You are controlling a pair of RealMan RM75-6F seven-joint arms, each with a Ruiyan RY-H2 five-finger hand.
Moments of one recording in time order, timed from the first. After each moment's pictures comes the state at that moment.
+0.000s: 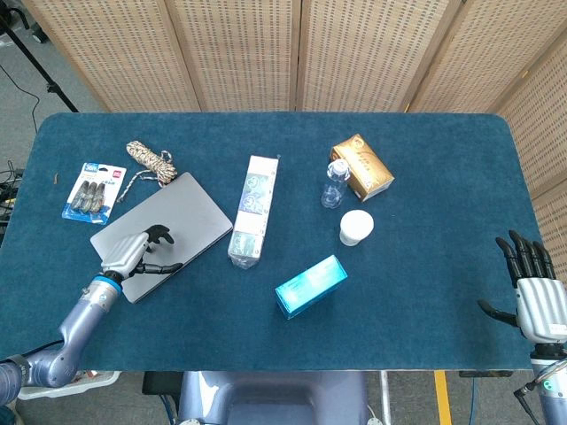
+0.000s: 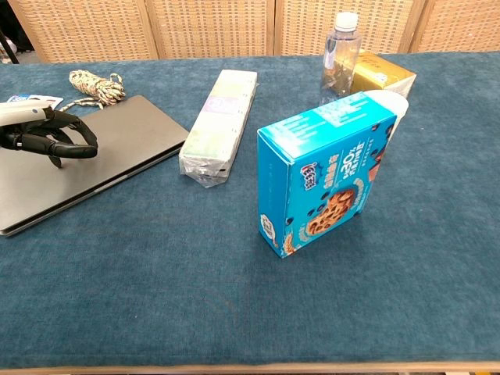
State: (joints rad) left arm -0.59 -1.37 -0.14 -1.46 1.09 0.83 -0.13; right arm 0.11 -1.16 0.11 -1.50 -1.50 1.50 0.08
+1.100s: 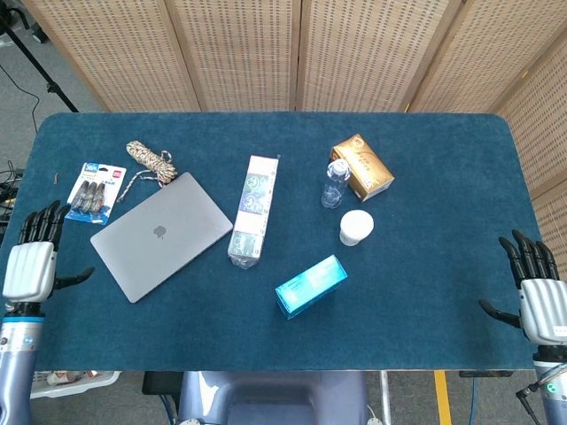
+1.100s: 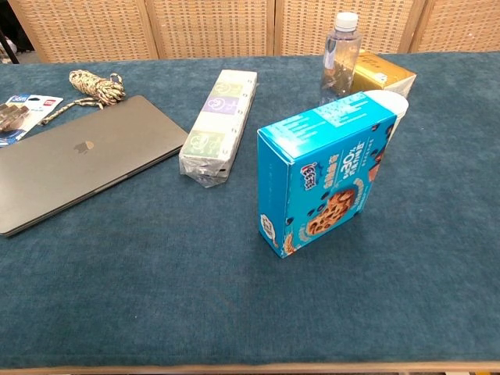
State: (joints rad) left arm -0.27 -1.25 -0.11 -1.61 1.27 1.45 0.12; right arm 0.11 -1.15 0.11 -1.50 -1.51 1.53 0.11
